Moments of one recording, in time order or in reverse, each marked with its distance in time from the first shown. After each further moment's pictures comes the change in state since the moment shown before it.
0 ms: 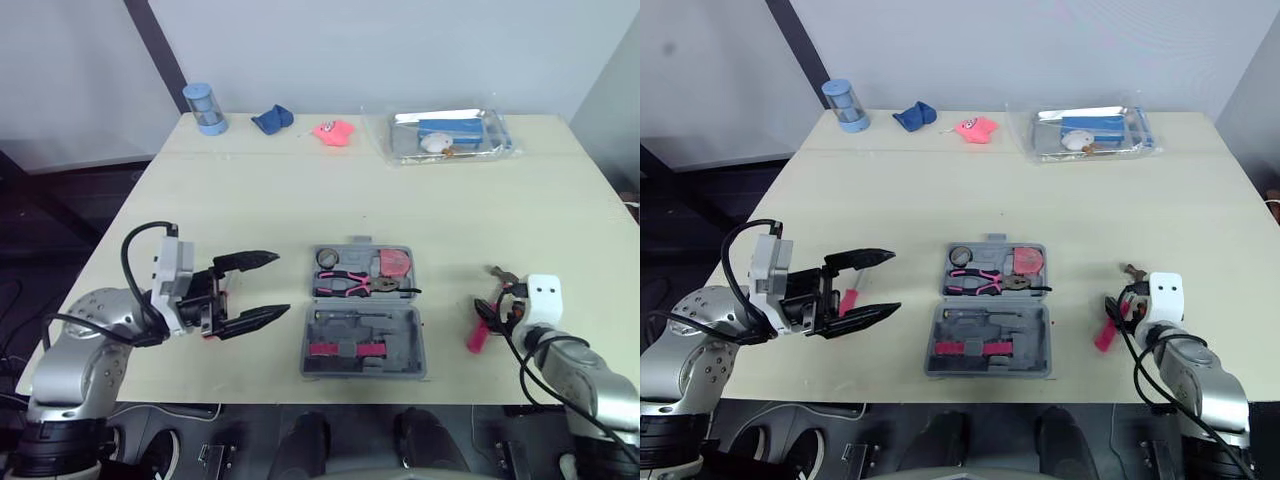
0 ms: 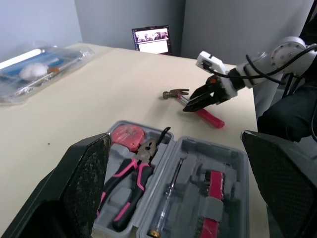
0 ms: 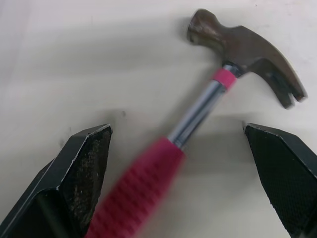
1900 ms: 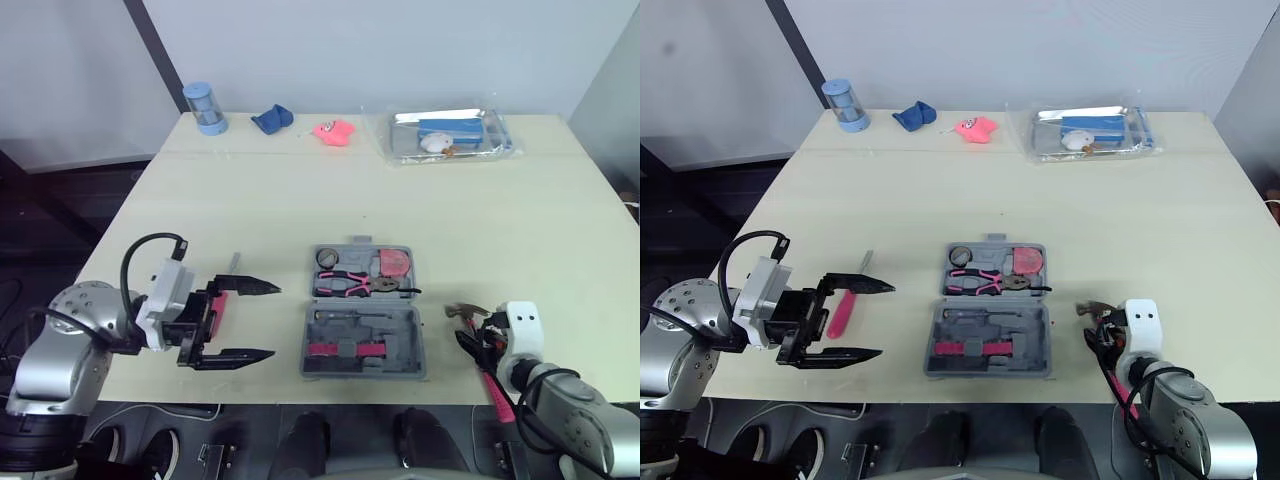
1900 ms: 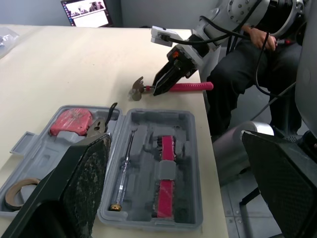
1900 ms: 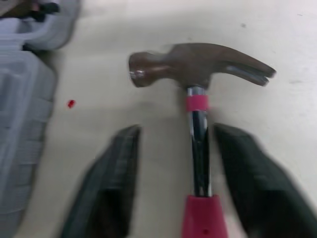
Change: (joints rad) left arm 0.030 0.115 -0.030 0.039 0.029 -0.101 -0.258; right arm 0.236 -0.039 0.074 -0.325 0.103 0.182 0.087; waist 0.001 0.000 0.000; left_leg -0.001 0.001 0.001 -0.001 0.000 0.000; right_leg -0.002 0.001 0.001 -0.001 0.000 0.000
